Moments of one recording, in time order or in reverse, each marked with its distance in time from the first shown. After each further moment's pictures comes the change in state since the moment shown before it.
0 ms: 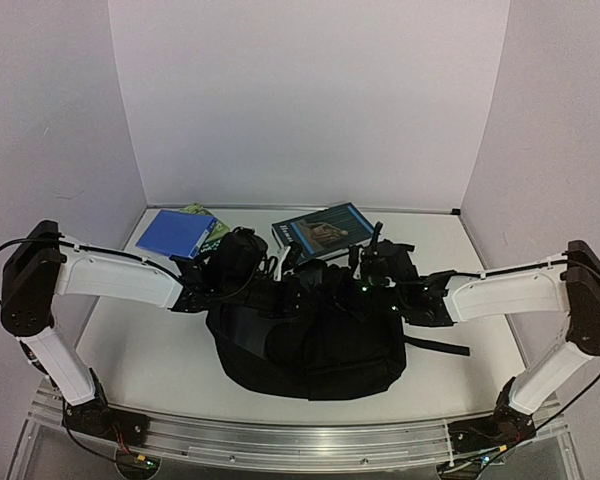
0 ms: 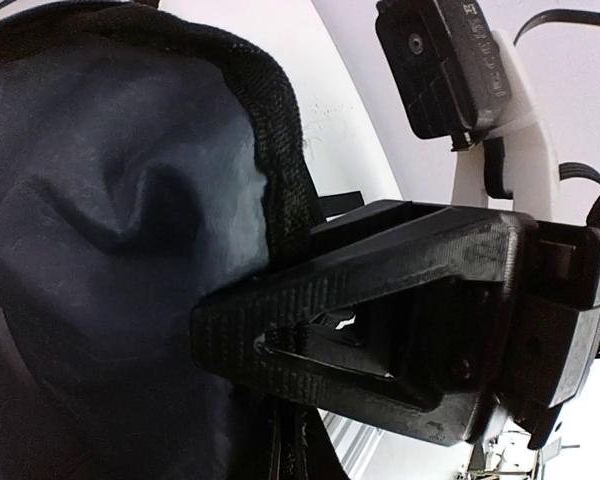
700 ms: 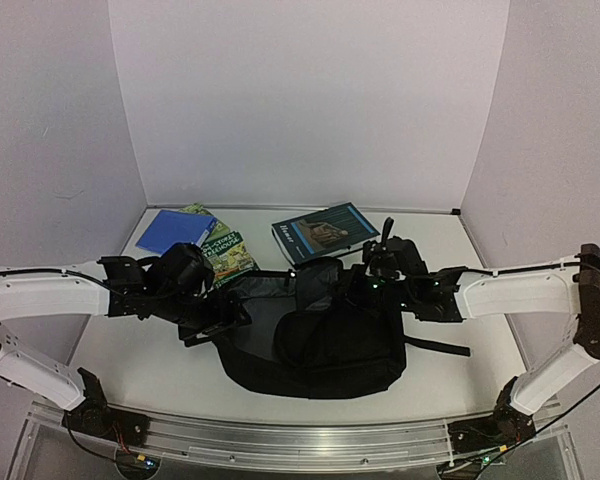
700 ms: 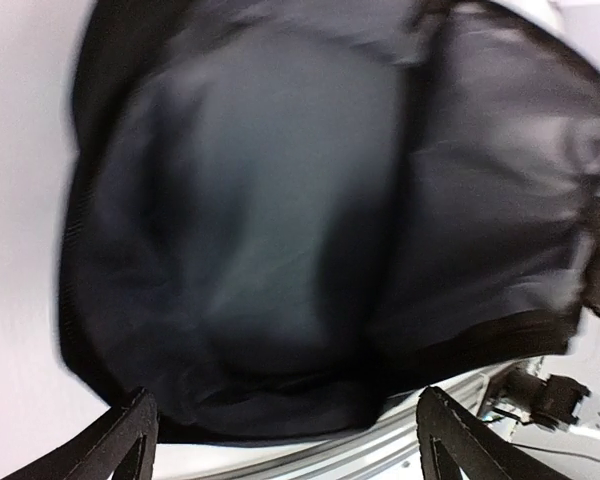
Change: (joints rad) left arm 0.050 -0.408 -0.185 -0.626 -0.297 -0.305; right arm -0.037 -0.058 -0.014 -0.098 0.071 -0.061
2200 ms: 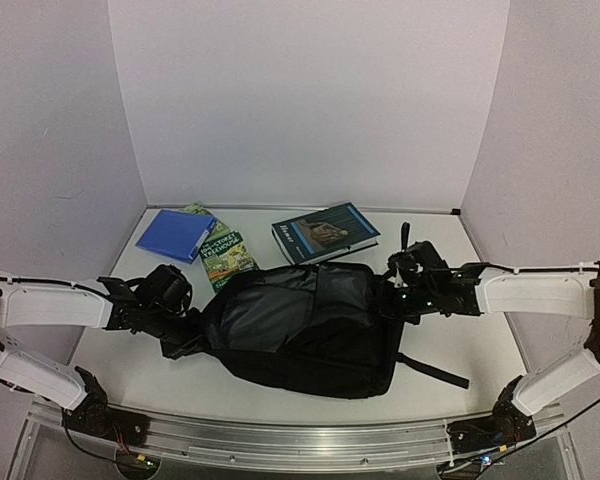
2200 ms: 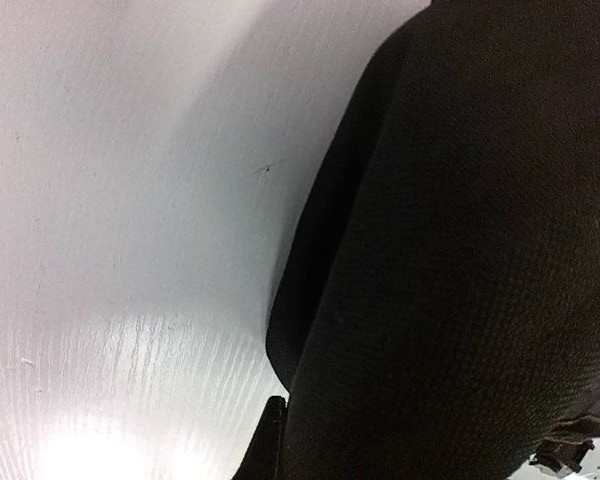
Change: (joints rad) left arm 0.203 -0.001 -0.255 0.114 0.100 -0.015; right arm -0.145 -0.109 -0.066 -0.336 -0.021 -0.266
